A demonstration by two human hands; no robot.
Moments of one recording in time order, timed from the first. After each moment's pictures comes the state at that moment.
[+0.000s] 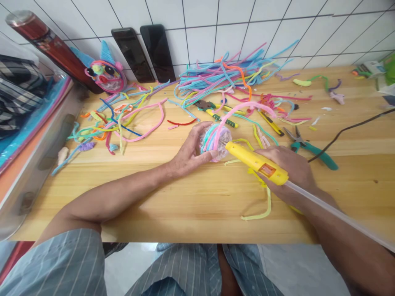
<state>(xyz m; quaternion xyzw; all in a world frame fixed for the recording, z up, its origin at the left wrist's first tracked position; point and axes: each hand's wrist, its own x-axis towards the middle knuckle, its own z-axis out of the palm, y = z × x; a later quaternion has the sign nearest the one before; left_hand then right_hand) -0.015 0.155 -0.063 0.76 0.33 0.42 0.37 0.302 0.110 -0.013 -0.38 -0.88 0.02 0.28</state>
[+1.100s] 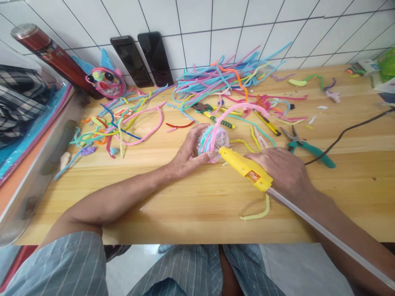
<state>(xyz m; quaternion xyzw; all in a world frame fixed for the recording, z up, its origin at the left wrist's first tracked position) -0.016 0.156 -0.062 0.76 0.33 0.41 0.38 0.292 0.104 -0.002 -0.35 -0.89 -0.06 0.28</state>
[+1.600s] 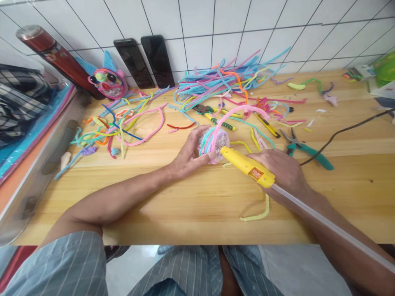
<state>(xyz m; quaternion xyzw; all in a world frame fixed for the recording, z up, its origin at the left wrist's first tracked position) -0.016 0.158 -0.069 0.76 0.32 0.42 0.36 0.295 0.107 -0.006 -0.35 -0.89 0.00 0.29</state>
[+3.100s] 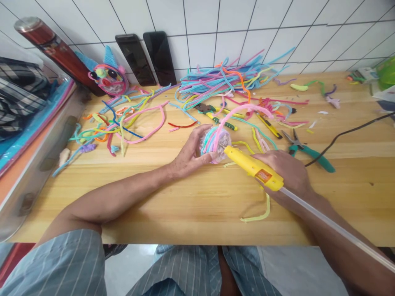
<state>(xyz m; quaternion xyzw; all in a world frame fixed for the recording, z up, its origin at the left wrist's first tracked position) -0.014 0.157 -0.066 0.76 0.34 0.42 0.35 0.298 0.109 -0.012 -0.38 -0.88 0.03 0.29</state>
